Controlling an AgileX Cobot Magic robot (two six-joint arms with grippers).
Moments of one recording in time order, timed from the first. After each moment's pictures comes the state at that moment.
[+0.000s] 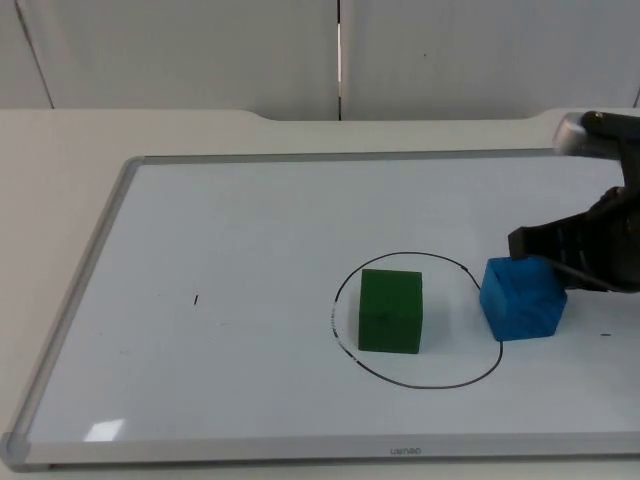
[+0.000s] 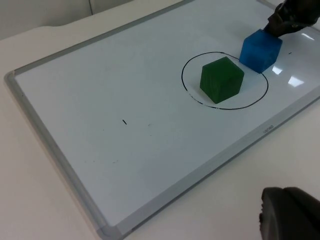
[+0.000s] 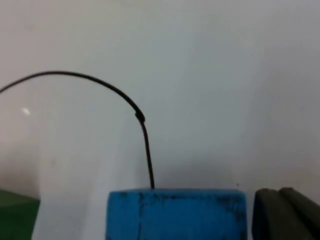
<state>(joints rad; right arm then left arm) 0.33 1.89 -0.82 -0.12 -0.03 0.41 -0.54 0.00 -0.50 -0.09 1.09 0.07</state>
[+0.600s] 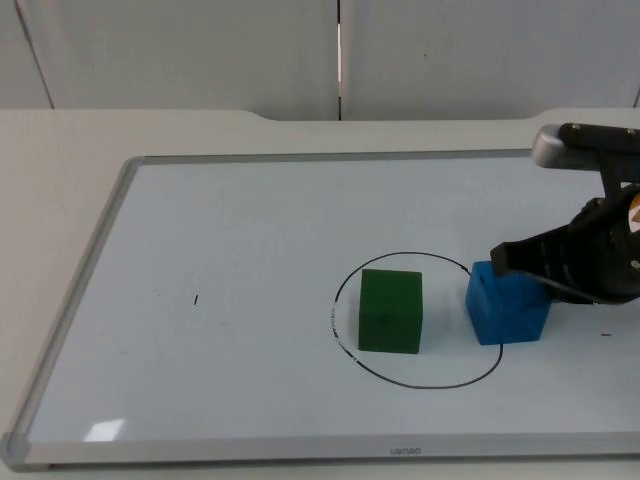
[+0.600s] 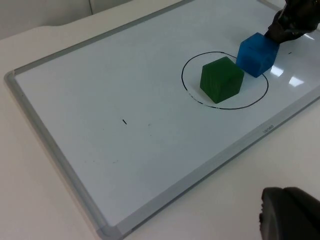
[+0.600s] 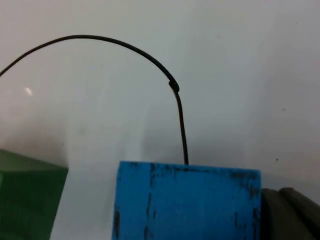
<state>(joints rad) 0.38 1.89 -0.82 -0.12 0.00 0.41 -0.54 0.00 -0.50 -0.09 1.09 0.07</state>
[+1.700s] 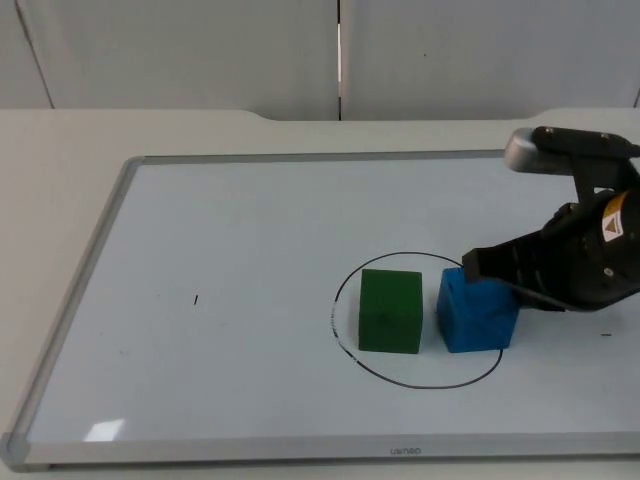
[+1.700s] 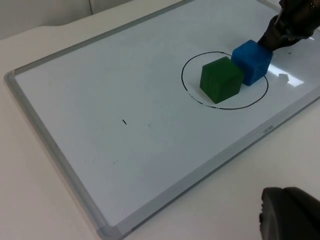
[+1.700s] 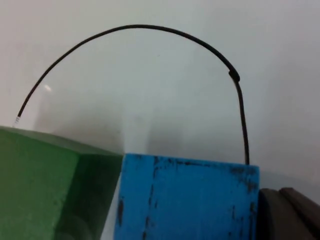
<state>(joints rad) 0.44 1.89 -0.82 -0.12 -0.02 0.45 -0.54 0.00 -0.50 -0.09 1.09 0.07</state>
